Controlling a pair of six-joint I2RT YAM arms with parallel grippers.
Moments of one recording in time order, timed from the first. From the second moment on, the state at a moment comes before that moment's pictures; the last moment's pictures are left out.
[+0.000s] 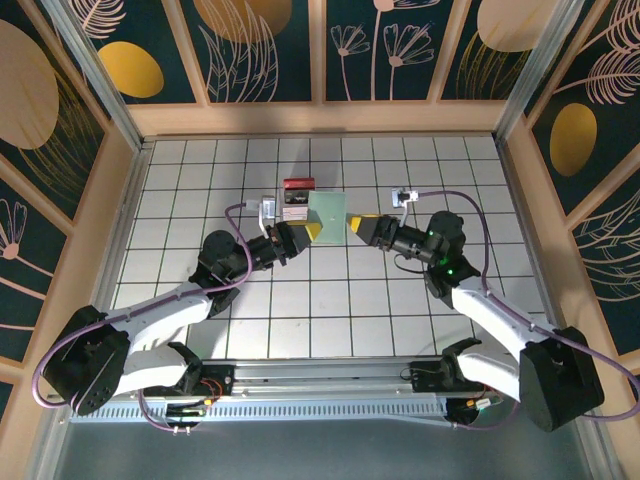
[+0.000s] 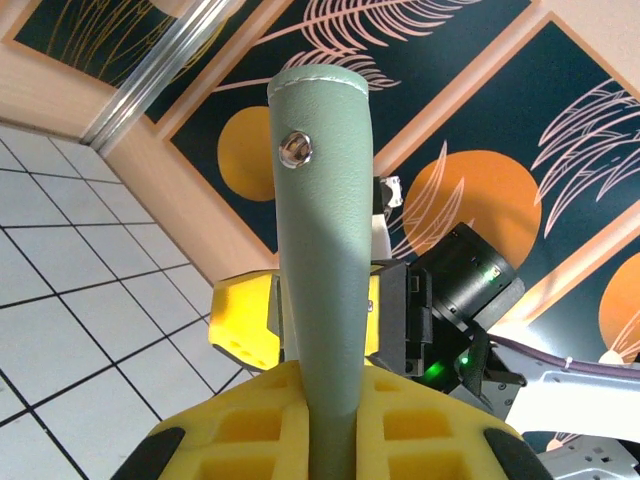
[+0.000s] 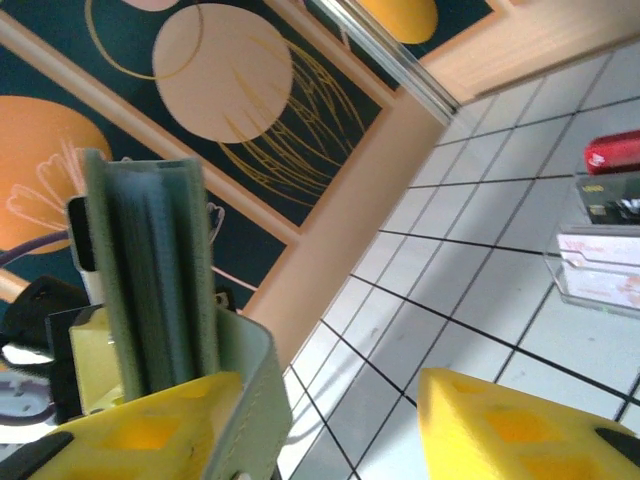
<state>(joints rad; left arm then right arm) -0.67 1.22 0.50 0.91 0.50 -0.92 0.42 1.08 0.51 0.58 -0.73 0.84</state>
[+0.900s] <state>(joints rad) -0.67 1.23 0.50 0.94 0.54 -0.95 0.44 1.12 0.49 0.80 -0.84 0.90</state>
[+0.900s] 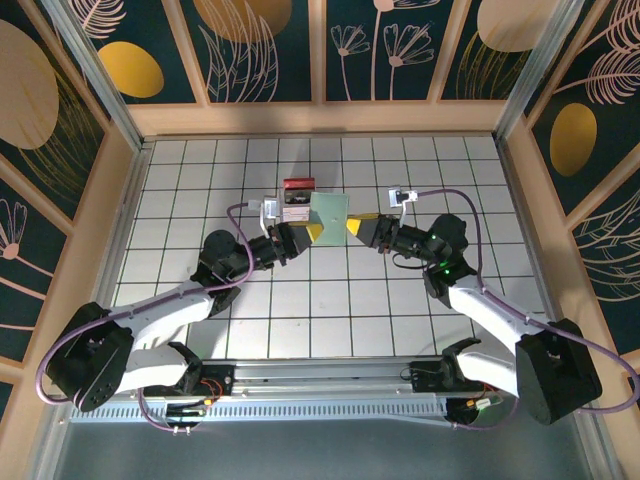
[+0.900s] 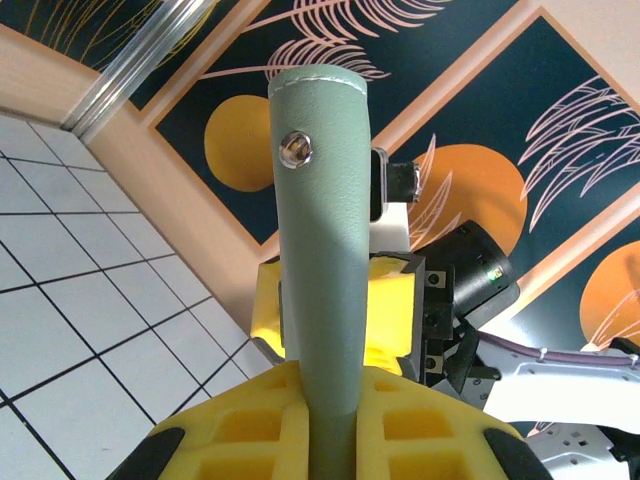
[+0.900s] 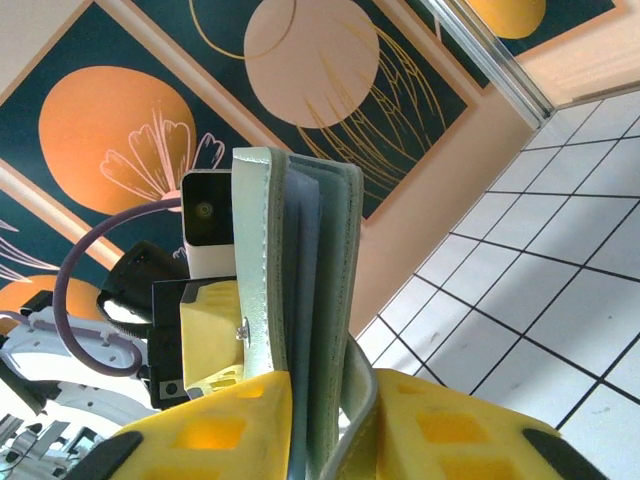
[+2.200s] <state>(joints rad) -0.68 1.19 0.51 0.88 0.51 -0.94 0.51 1.13 0.55 0.68 -0.83 0.86</state>
